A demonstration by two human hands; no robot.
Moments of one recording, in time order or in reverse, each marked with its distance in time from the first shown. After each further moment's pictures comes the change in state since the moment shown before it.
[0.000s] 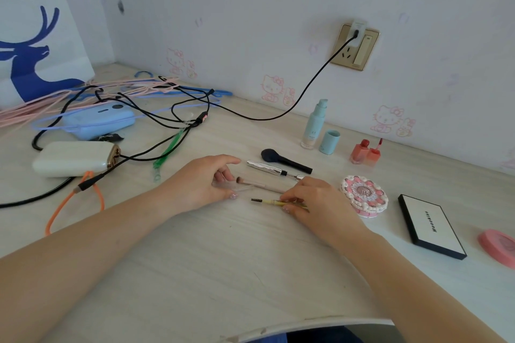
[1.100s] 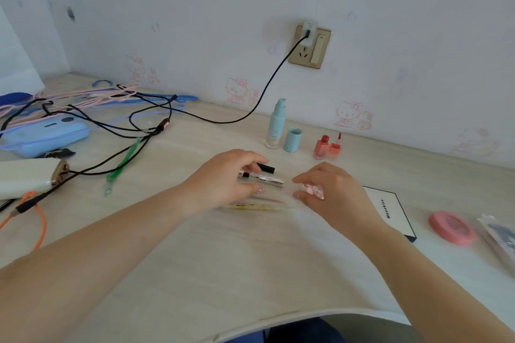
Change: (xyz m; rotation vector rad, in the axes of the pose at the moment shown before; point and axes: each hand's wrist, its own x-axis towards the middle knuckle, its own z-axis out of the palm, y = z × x) left_hand 0.039 0.079 0.043 0.028 -0.045 0.212; right_hand -0.033 0.050 -0.047 0.042 0.195 0.154
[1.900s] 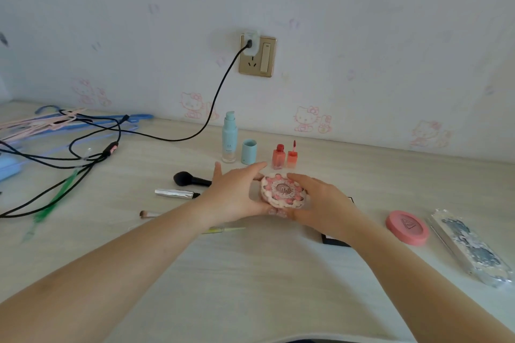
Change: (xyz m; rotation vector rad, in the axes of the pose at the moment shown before) left_hand 0.063 0.055 0.065 0.103 -0.143 -0.076; right_hand 0.000 0.062 -0.031 0.052 -0.209 0.210
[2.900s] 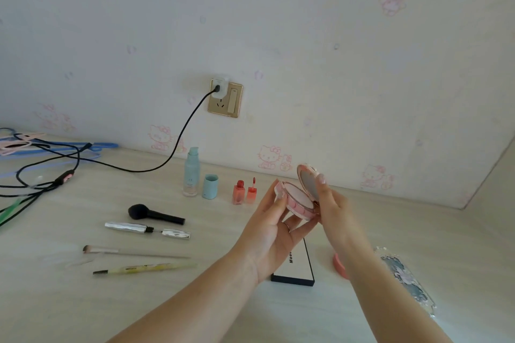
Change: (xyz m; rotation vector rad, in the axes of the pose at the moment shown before) left_hand 0.014 0.128 0.050 -1.926 -0.156 0.085; right_hand -0.028 0.028 -0.067 0.622 0.373 0.122
